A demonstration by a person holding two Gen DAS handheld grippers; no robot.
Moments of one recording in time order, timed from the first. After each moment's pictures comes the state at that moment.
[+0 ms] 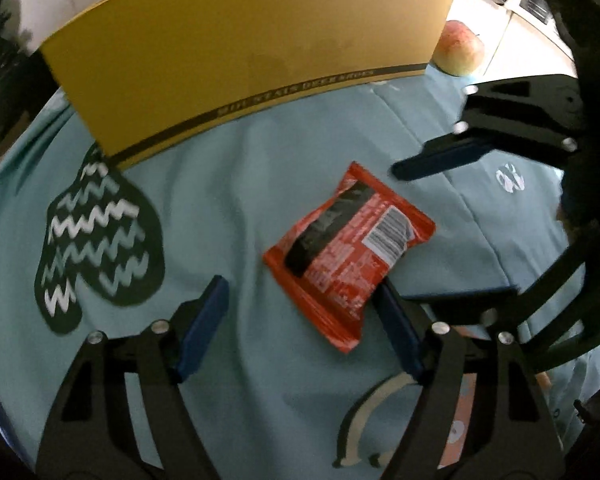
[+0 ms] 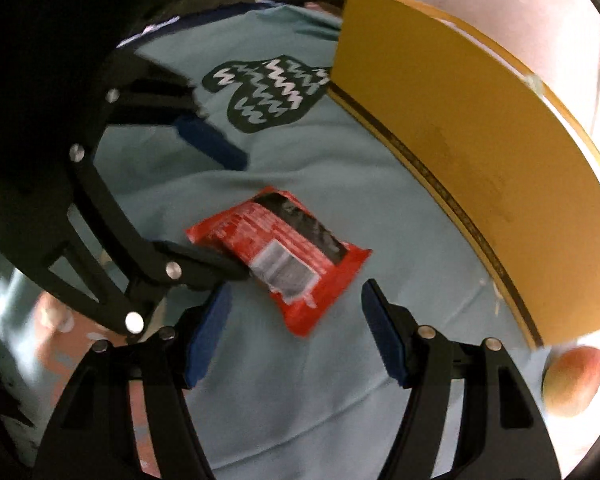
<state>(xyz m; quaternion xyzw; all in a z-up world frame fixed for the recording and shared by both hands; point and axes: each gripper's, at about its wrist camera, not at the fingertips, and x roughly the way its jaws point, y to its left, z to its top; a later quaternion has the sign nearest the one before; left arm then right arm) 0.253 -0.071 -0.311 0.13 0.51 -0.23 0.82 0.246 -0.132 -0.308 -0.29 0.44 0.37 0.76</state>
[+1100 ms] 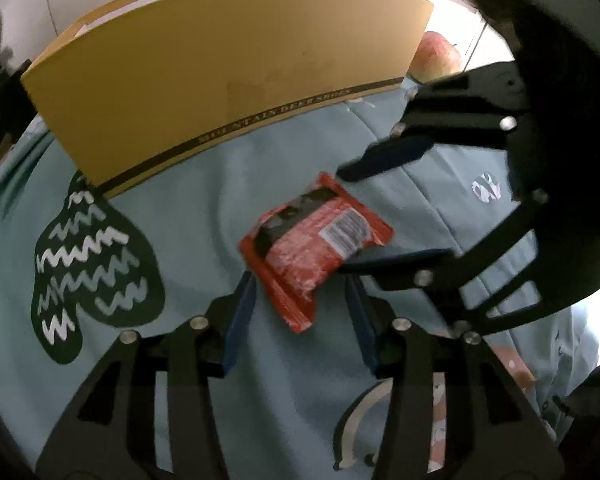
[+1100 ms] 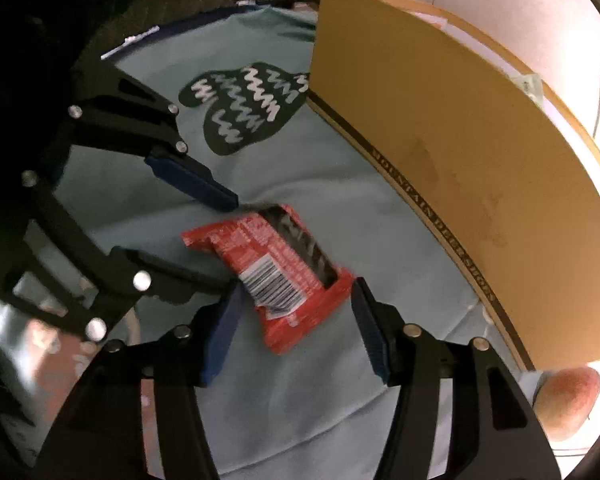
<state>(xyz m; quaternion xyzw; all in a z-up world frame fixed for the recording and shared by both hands) 0.259 -0.058 -0.300 0.12 0.50 -0.28 0.81 0.283 -0.132 -0.308 -0.25 0.48 0.37 0.76</state>
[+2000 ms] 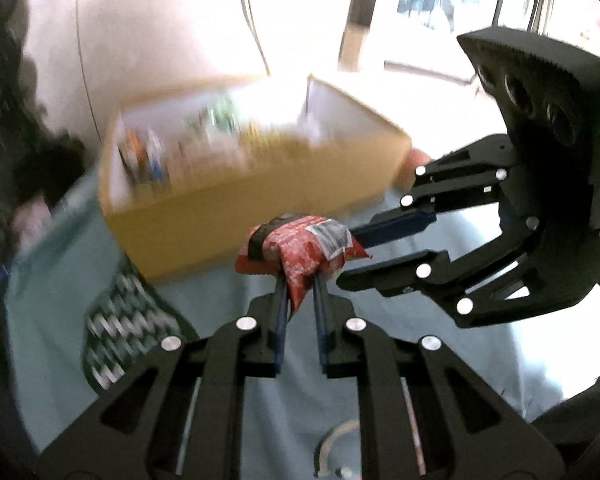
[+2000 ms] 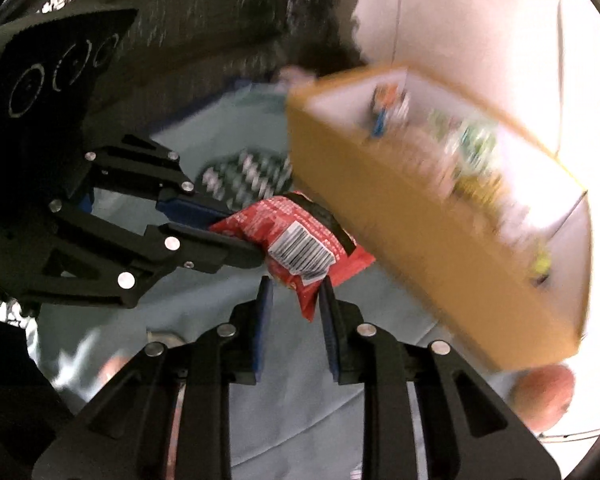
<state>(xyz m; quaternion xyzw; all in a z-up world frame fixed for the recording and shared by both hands) 0.260 -0.013 -0.182 0.06 0.39 -0.28 0.88 0.292 -0.159 -0.189 -0.17 0.40 0.37 0.82</state>
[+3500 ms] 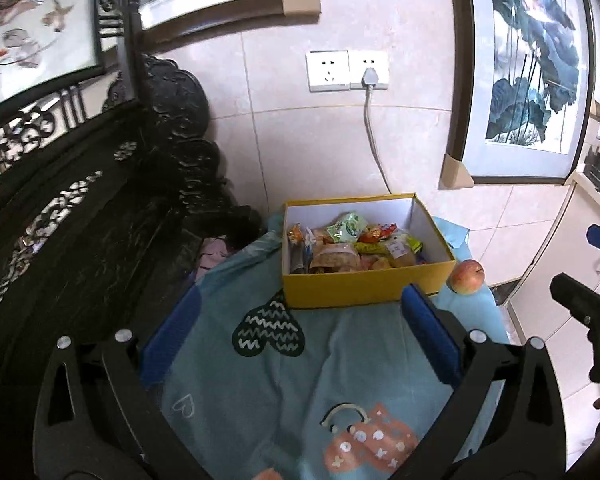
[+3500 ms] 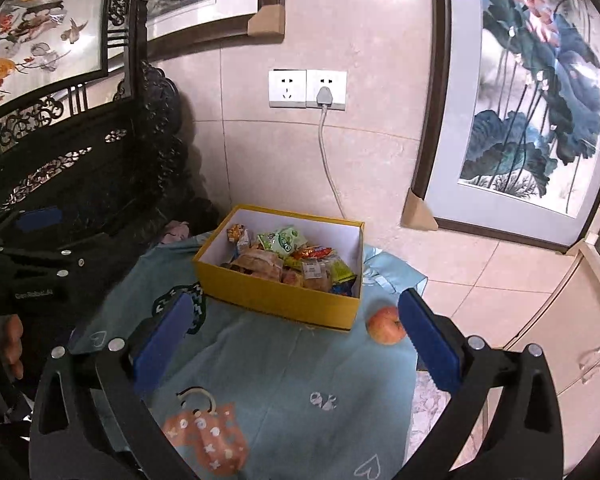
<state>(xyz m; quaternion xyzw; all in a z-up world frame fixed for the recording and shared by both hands) 0.131 -0.039 0.015 0.05 0.31 0.01 0.95 0.119 -0.250 -0.001 -0.04 0.29 0.10 0.95</state>
